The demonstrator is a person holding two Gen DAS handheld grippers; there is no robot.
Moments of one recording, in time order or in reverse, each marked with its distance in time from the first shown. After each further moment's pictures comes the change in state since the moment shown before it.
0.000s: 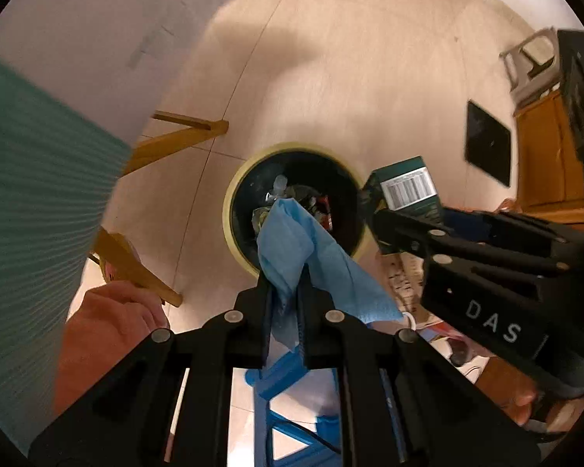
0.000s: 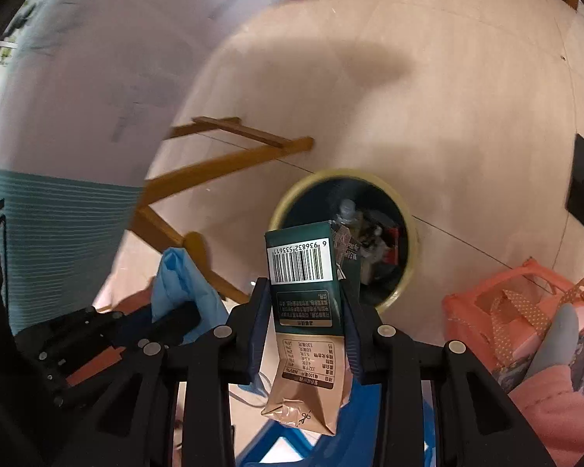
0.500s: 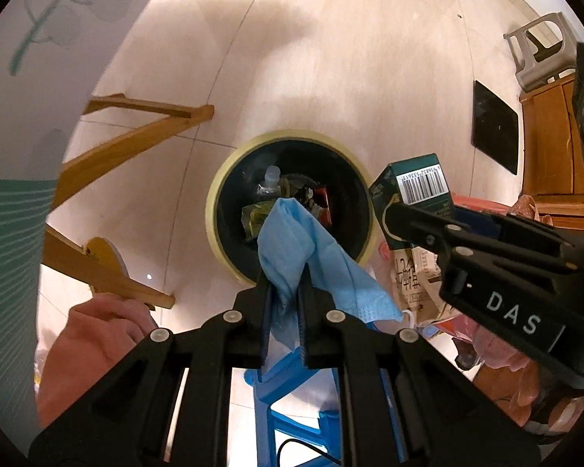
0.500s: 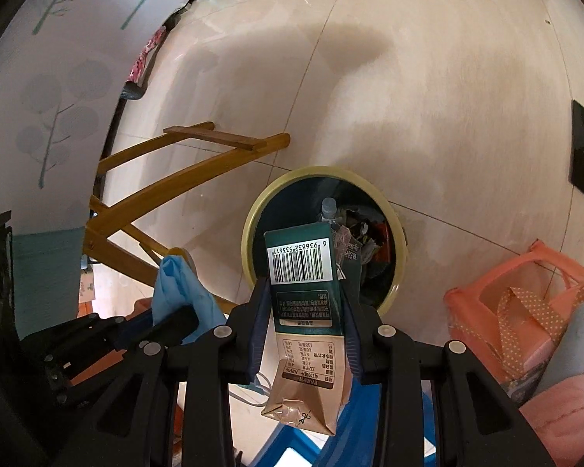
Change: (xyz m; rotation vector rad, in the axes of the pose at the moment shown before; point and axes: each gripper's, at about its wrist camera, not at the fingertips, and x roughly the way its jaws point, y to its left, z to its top) left arm 0.051 0.002 0.039 0.012 0.091 -0.033; right arm 0.046 -0.051 0.026 0.109 0.018 0.025
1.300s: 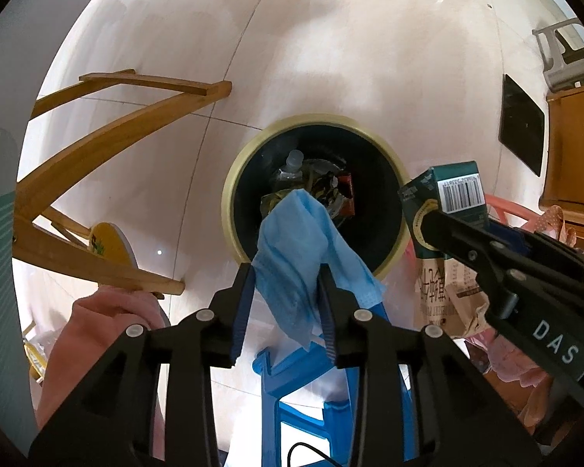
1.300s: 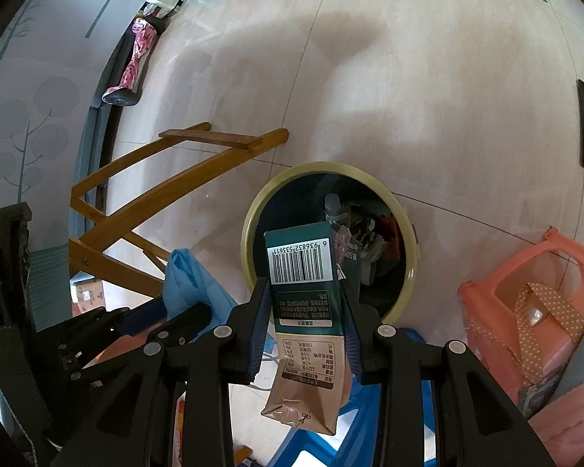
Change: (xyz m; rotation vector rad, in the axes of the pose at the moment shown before) left arm 0.048 0.024 0.024 -0.045 0.081 0.061; right arm 0.024 -0.010 0.011 0.041 0.019 0.038
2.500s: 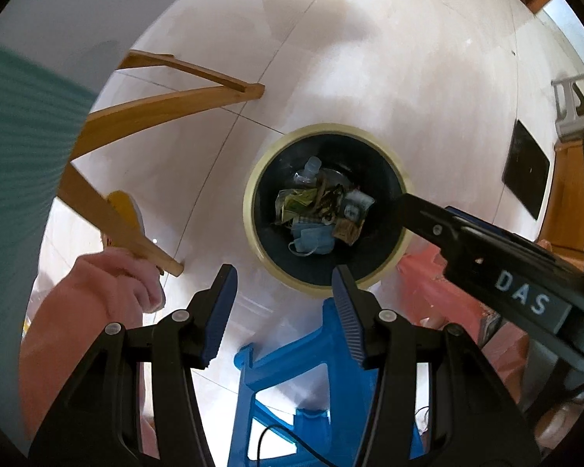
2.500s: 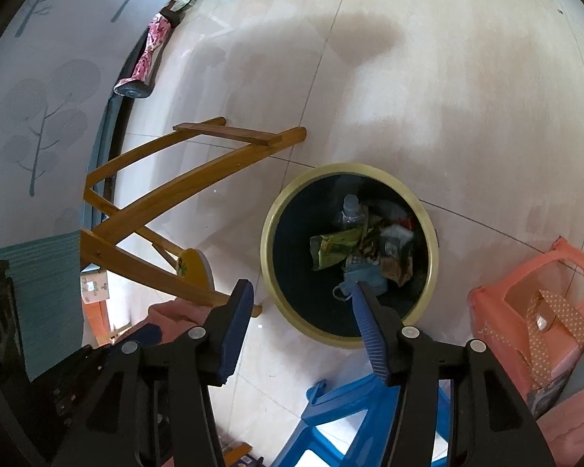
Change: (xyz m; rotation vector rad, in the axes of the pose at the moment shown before) left arm -0.048 0.013 -0.044 -0.181 -0.072 -0.008; right arm -0.008 0.031 0.000 -0.054 -0.002 0.024
